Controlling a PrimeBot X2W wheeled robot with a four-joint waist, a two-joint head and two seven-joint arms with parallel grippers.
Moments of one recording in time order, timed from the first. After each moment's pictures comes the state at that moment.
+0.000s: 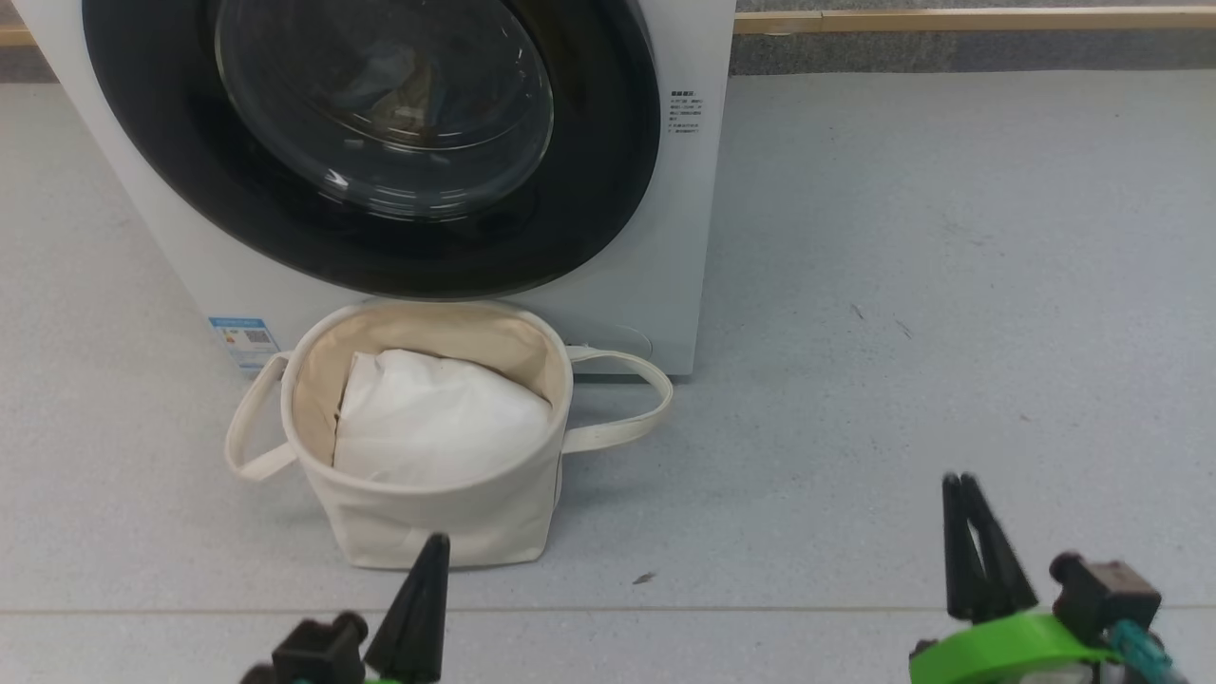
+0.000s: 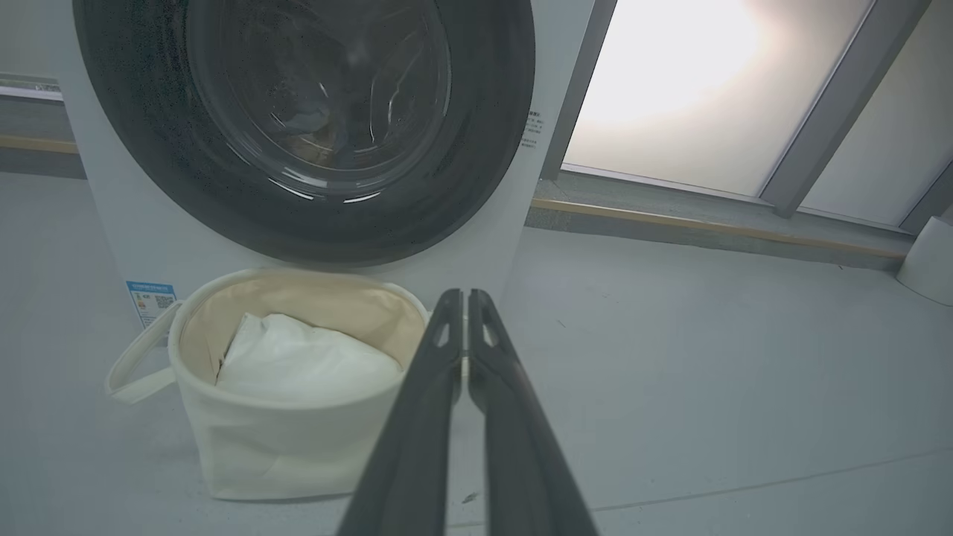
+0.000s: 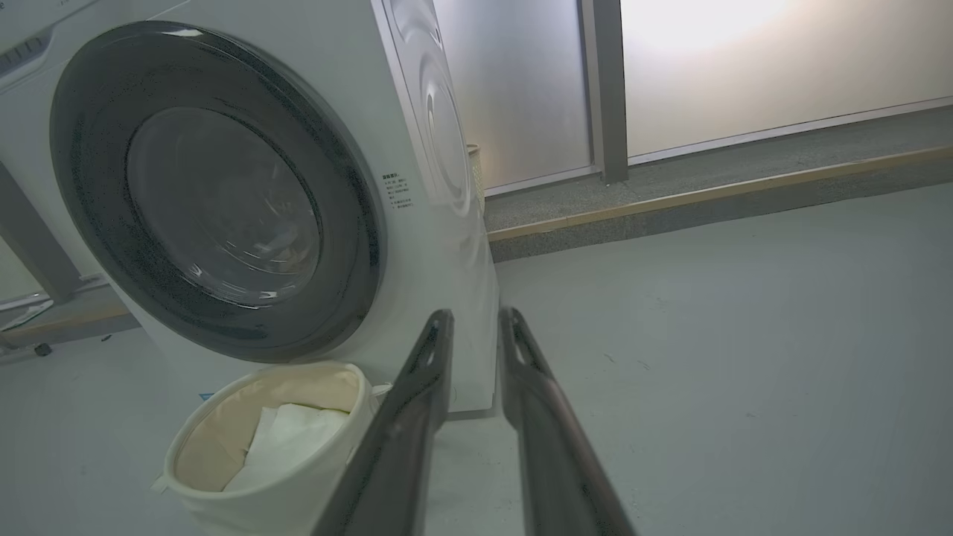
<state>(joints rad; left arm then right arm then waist) -0.03 0.04 -0.18 0.27 -0.22 0.00 -0.25 0.02 -0.04 0.05 0.16 0.26 0.13 -0.26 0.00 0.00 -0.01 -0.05</state>
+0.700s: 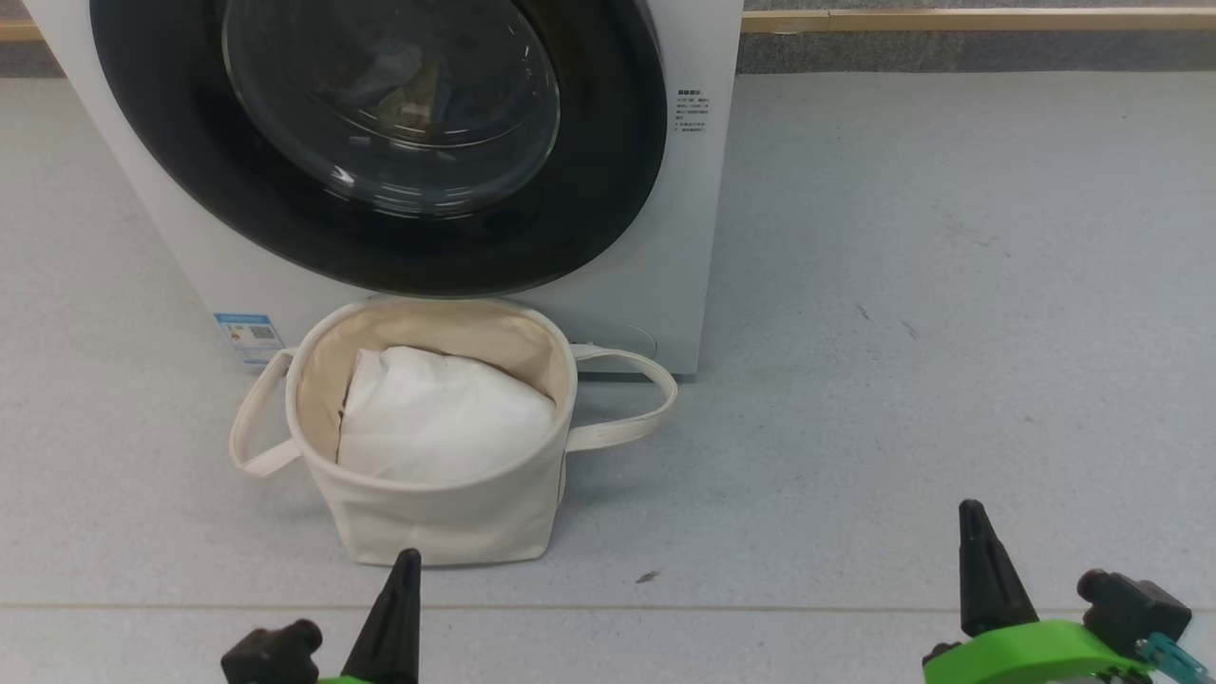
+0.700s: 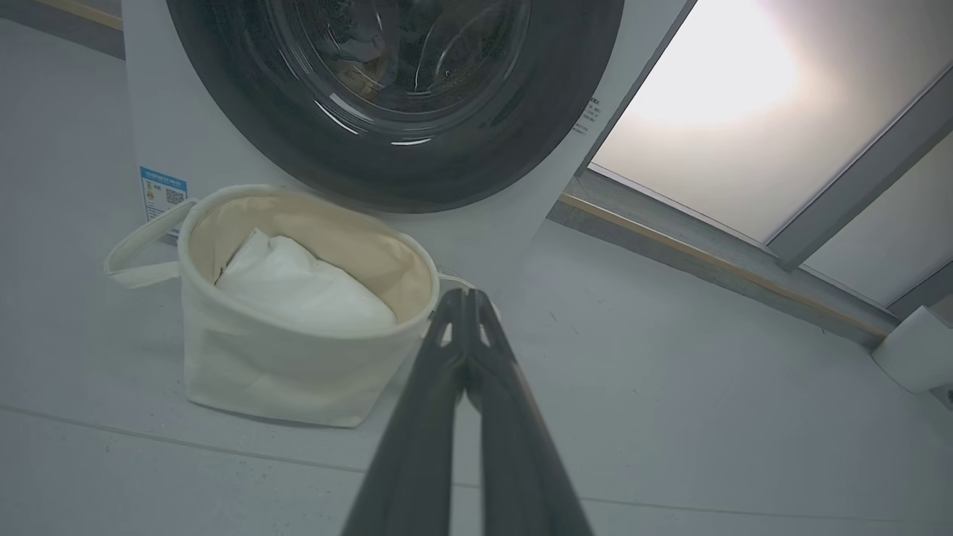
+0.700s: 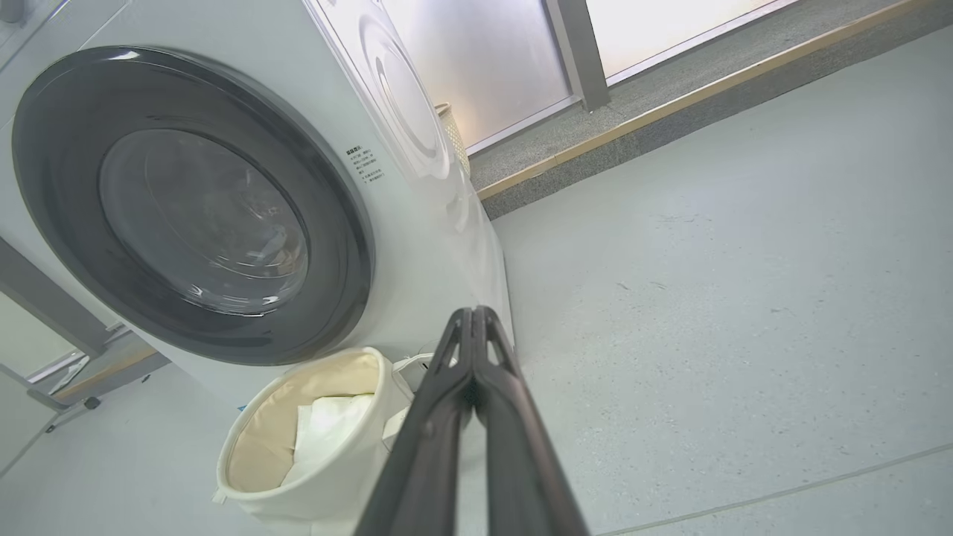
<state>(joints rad) 0.01 0.04 -0.15 0.30 -0.43 -0.01 -0.19 0.05 -0.04 0.05 0.20 0.48 0.13 -0.22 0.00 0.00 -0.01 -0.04</state>
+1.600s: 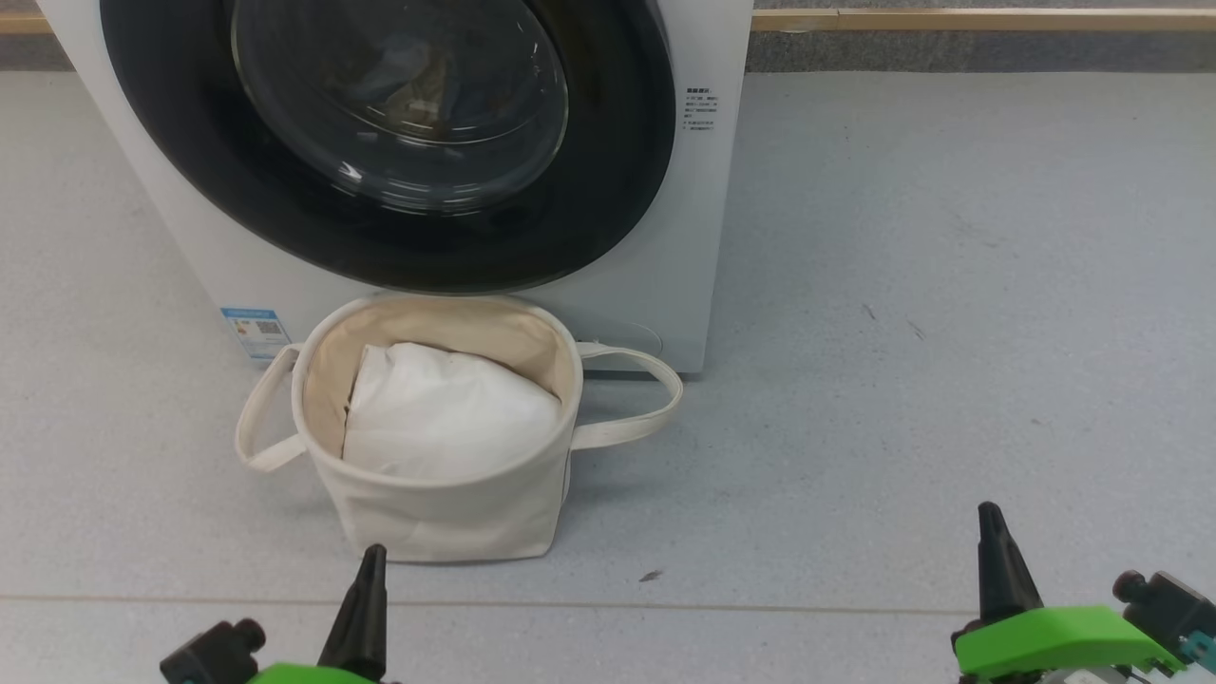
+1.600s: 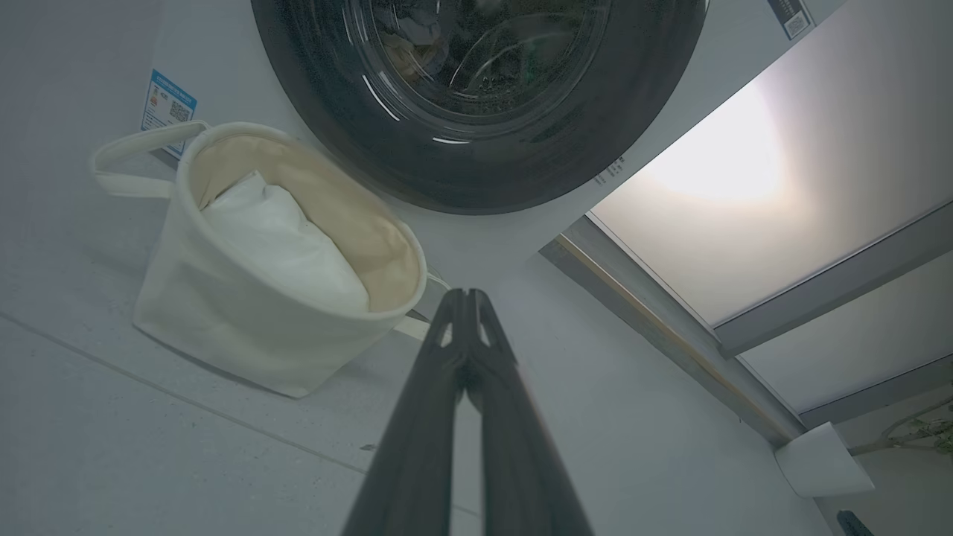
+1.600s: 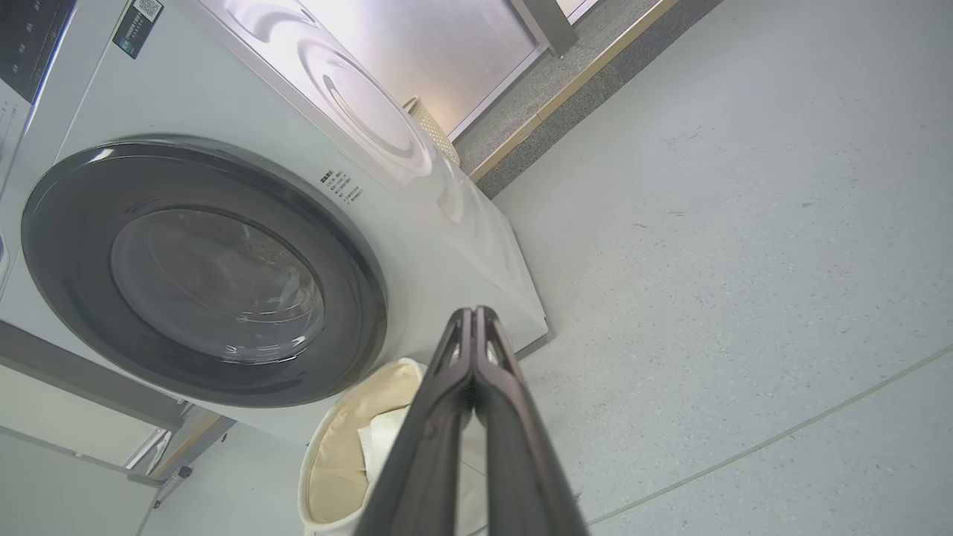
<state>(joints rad) 0.00 0.04 -0.09 0.29 -0.73 -0.04 -0.11 0.02 -0.05 0.02 0.22 0.78 0.13 -0.15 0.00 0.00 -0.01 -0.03</state>
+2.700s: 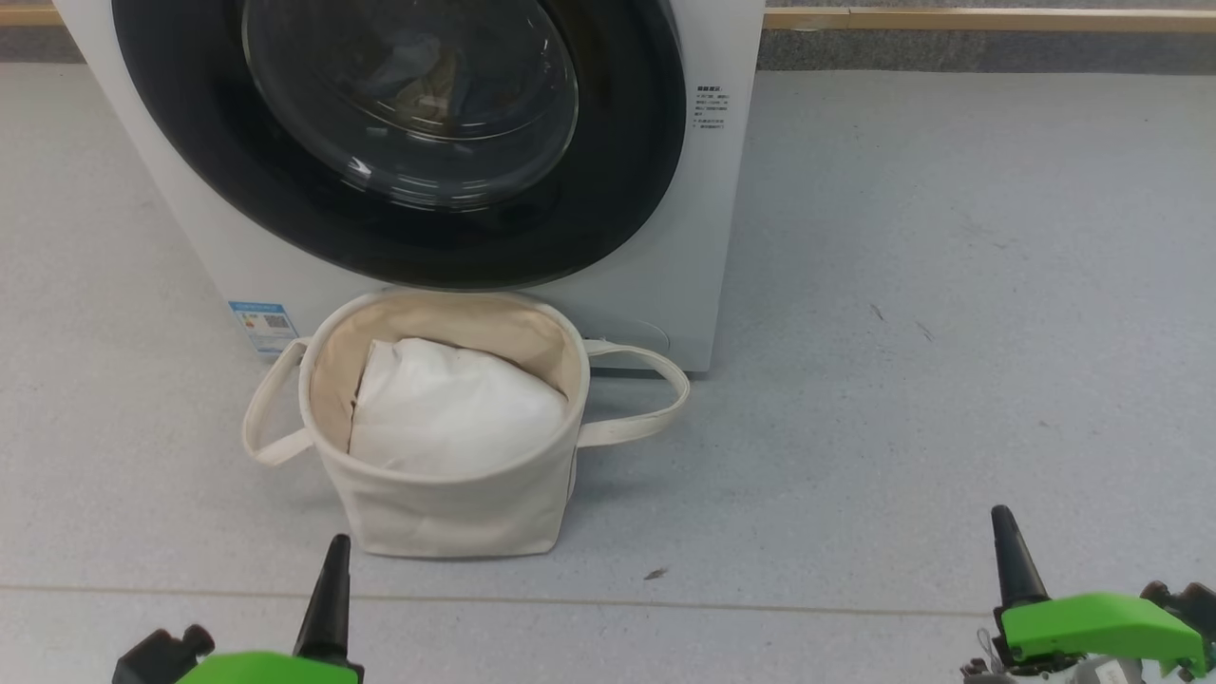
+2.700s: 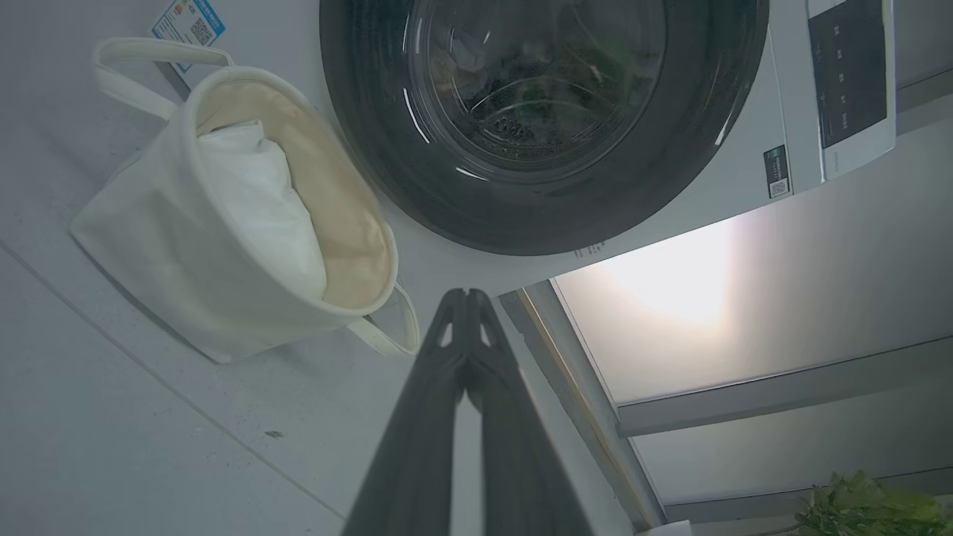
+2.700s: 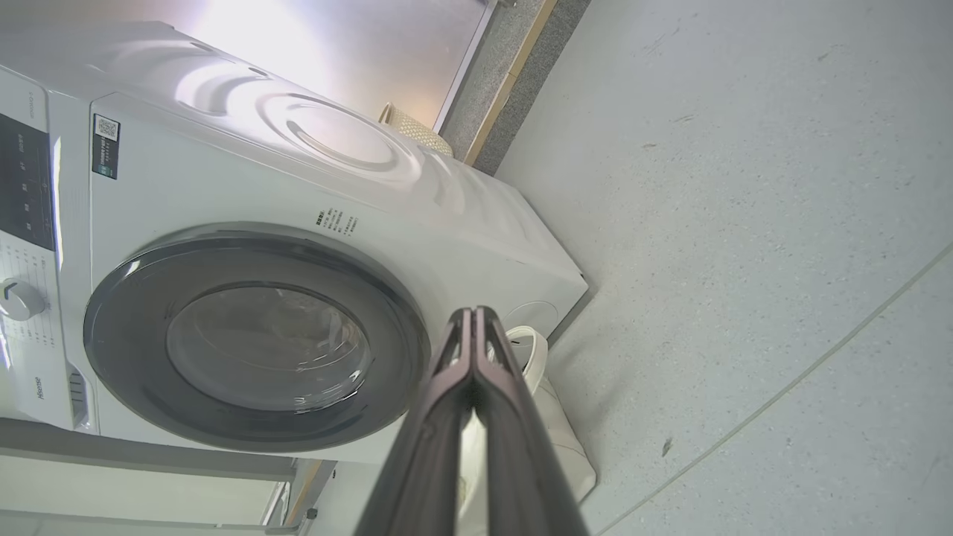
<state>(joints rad) -0.02 0.04 -0.02 0.29 -1.09 -0.07 -0.02 0.00 -0.06 -0.02 0.24 1.13 0.13 -0.06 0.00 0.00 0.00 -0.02</state>
